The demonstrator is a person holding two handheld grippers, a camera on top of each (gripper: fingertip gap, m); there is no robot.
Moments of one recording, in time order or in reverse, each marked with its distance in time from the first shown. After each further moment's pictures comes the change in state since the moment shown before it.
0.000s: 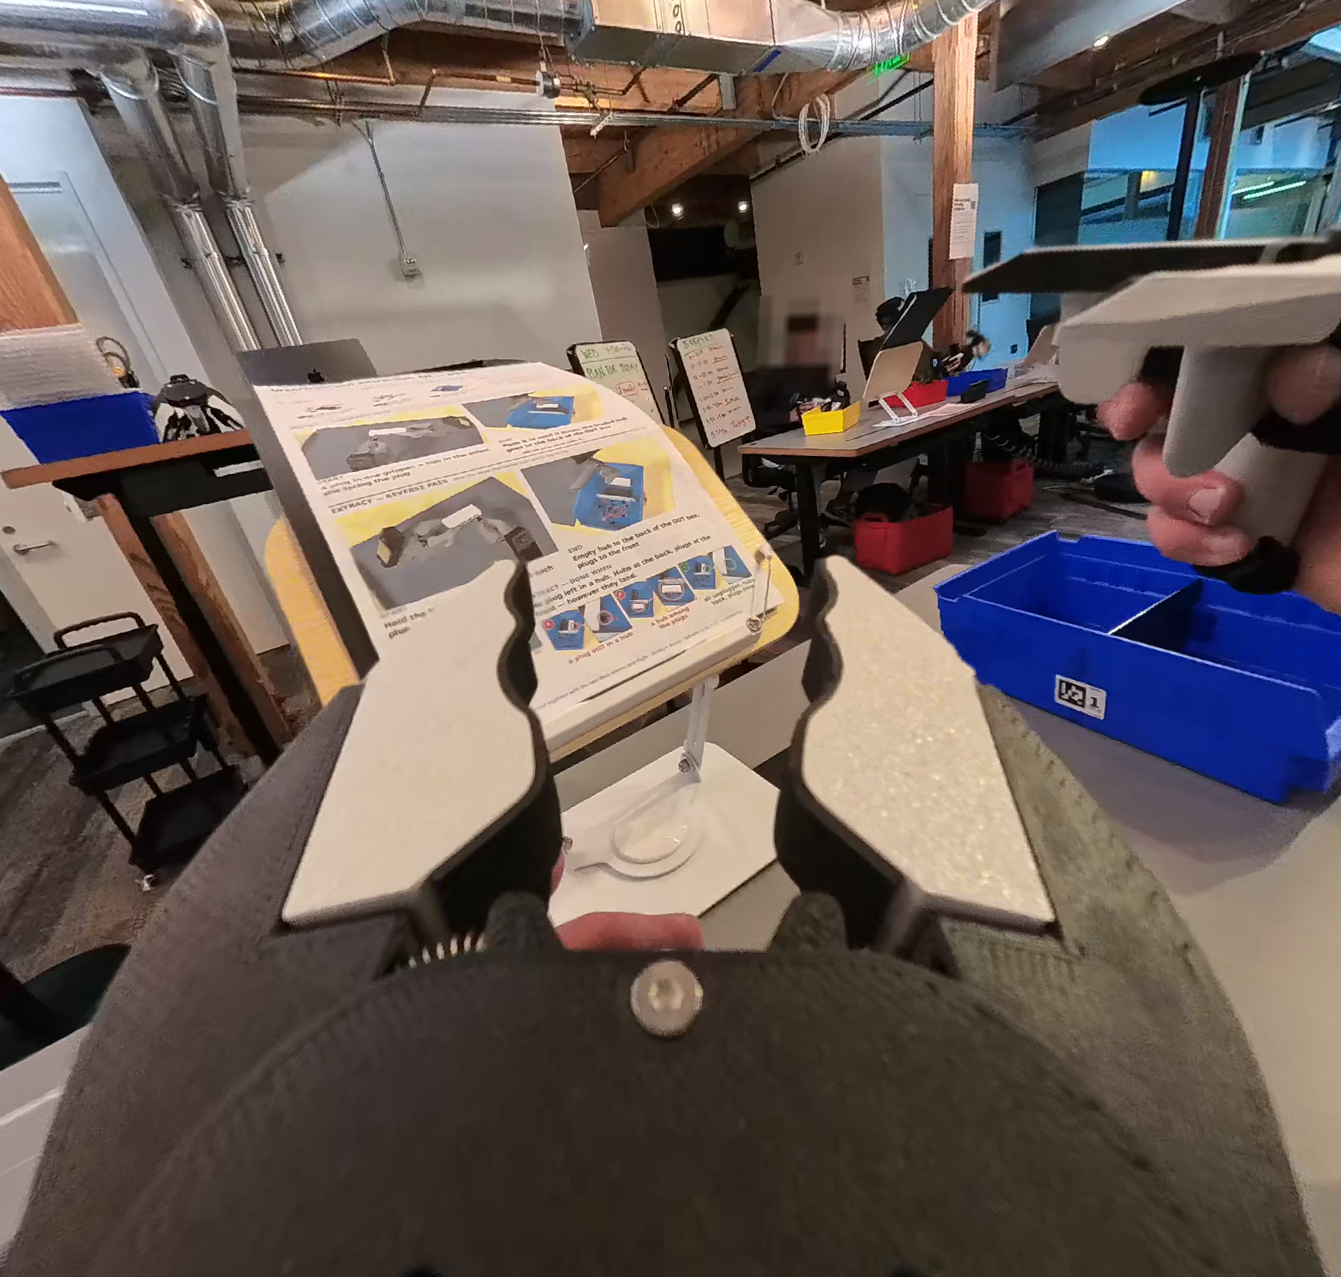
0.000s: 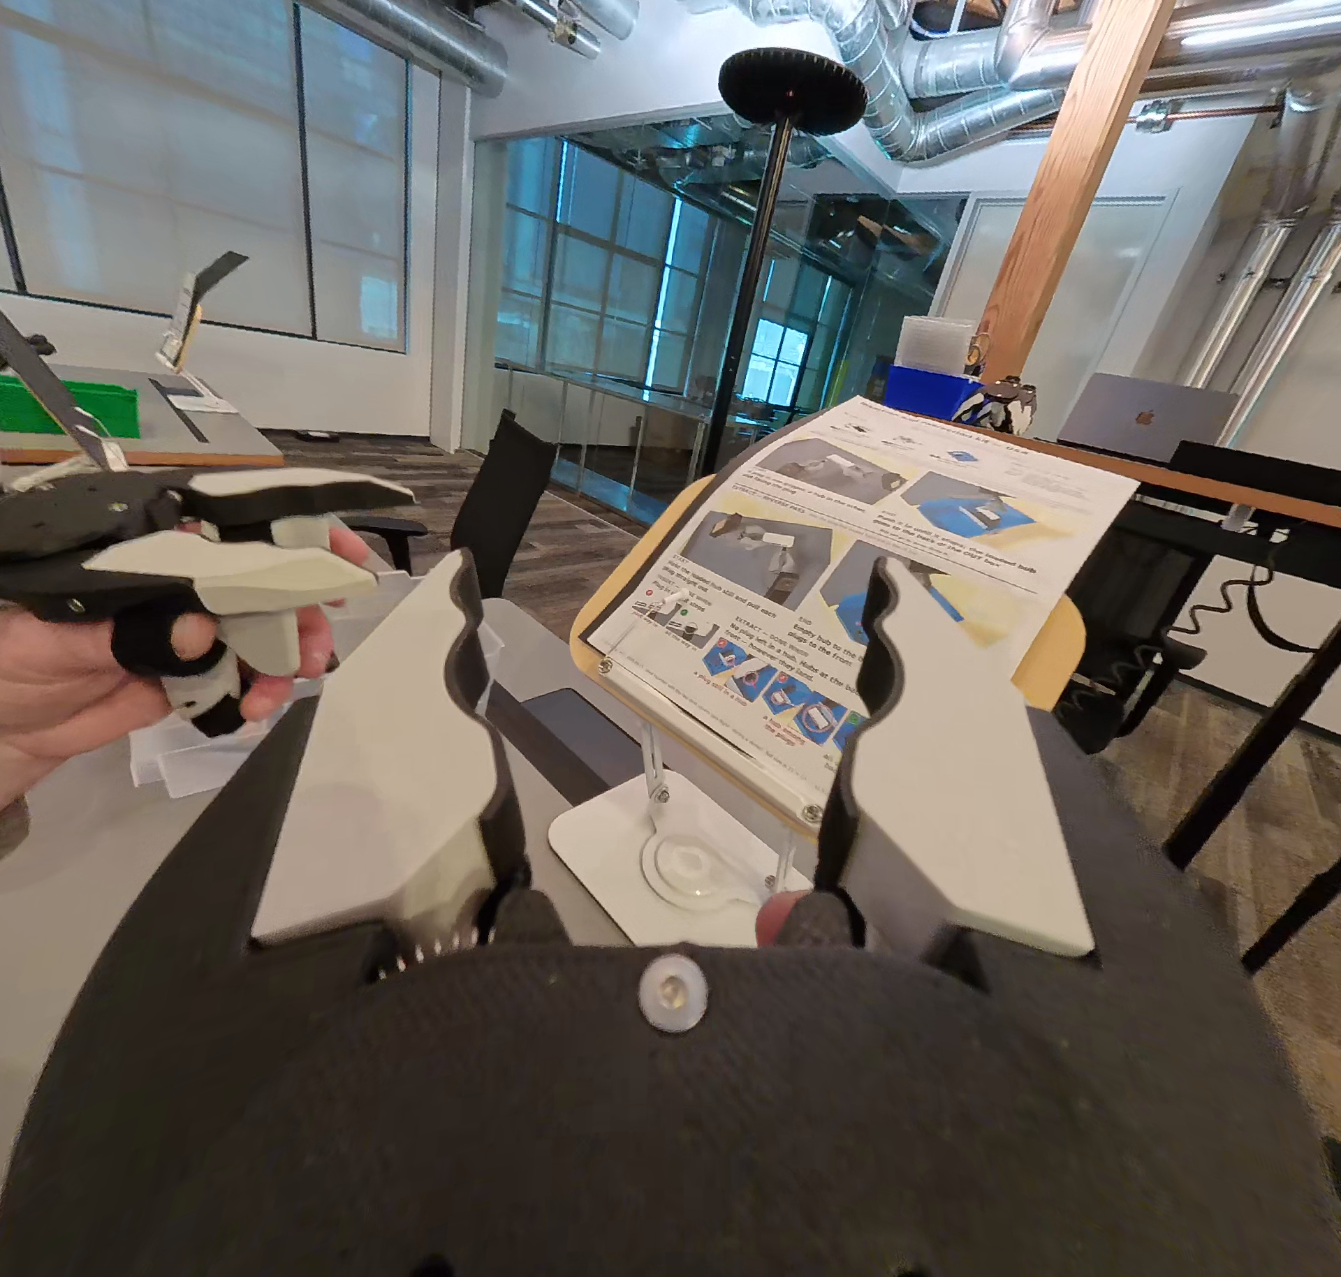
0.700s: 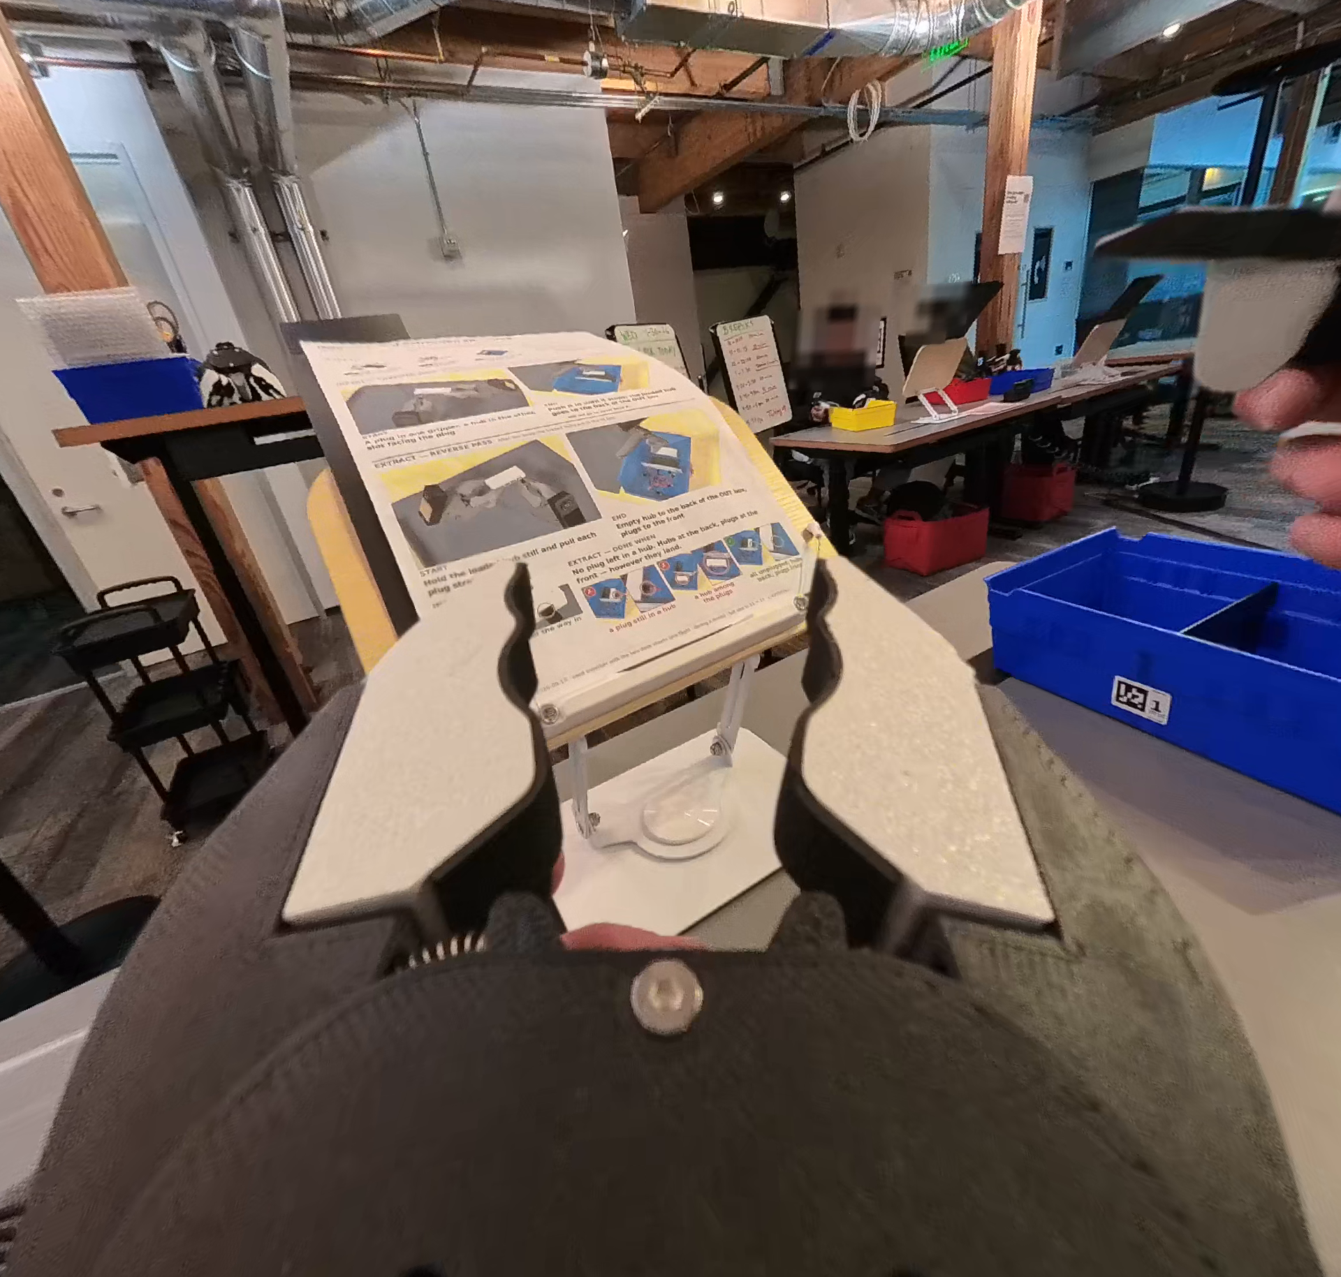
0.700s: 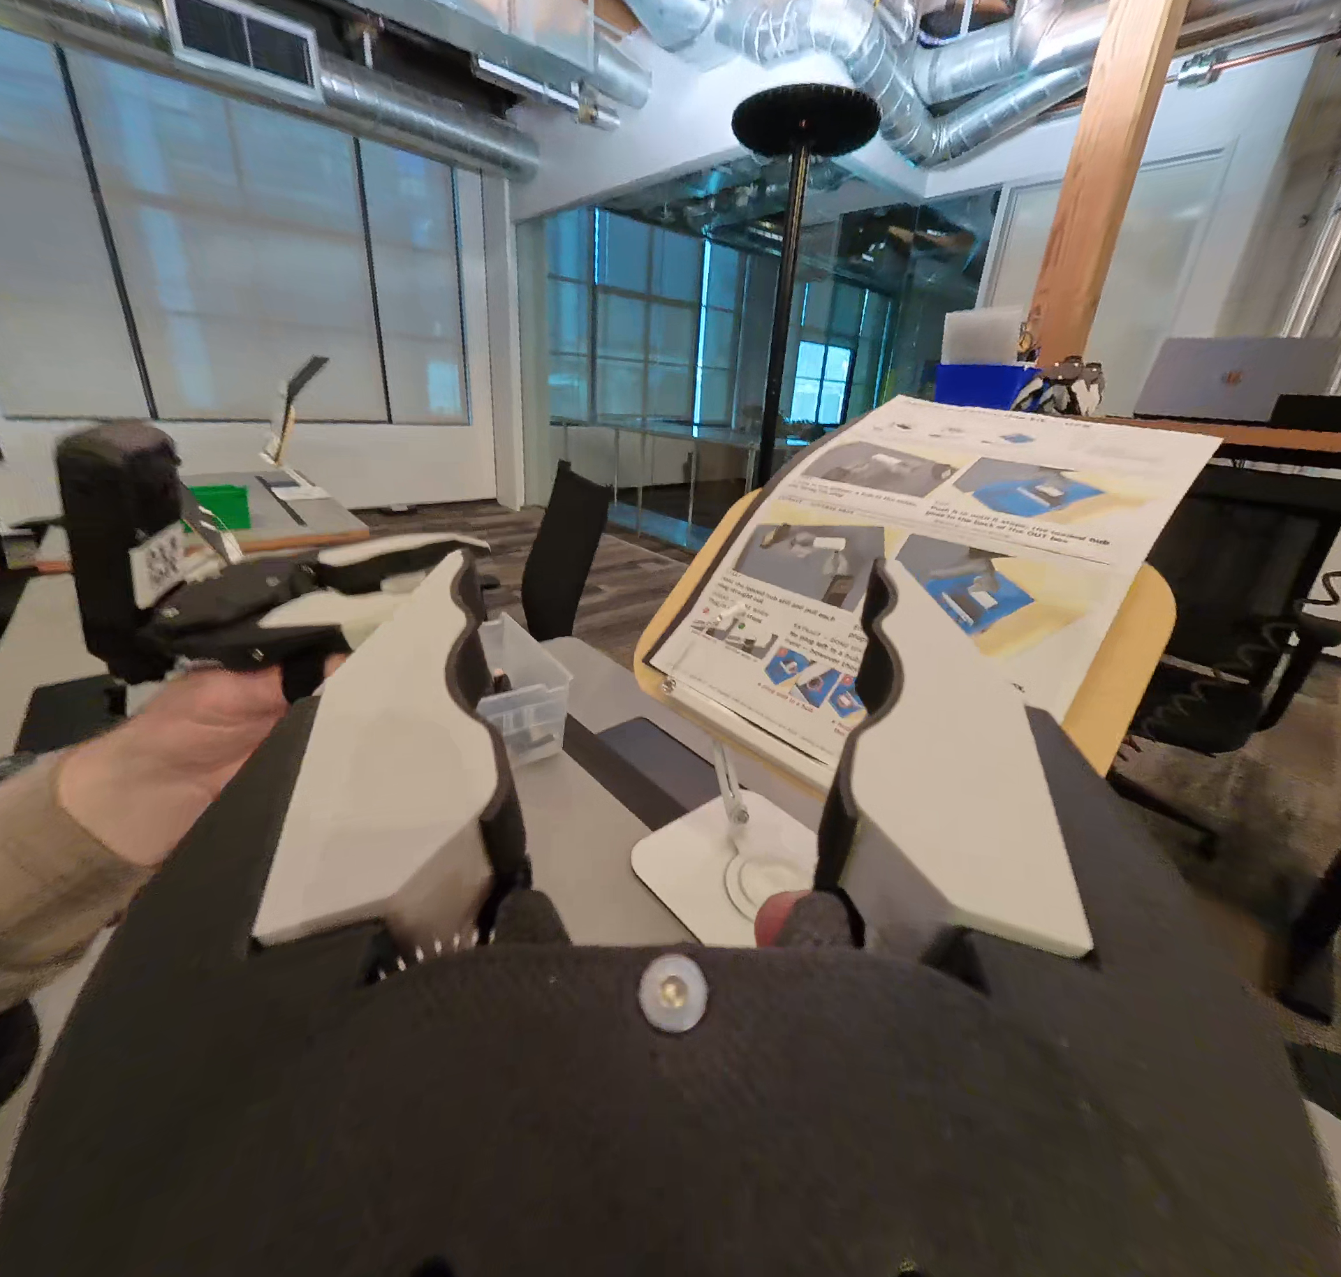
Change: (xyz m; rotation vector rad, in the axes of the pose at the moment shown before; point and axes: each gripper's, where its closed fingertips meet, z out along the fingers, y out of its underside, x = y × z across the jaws) left arm -0.022 0.022 0.004 -0.014 -0.057 -0.019; right arm -0.006 -0.004 -0.012 0.069 -0.049 0.160
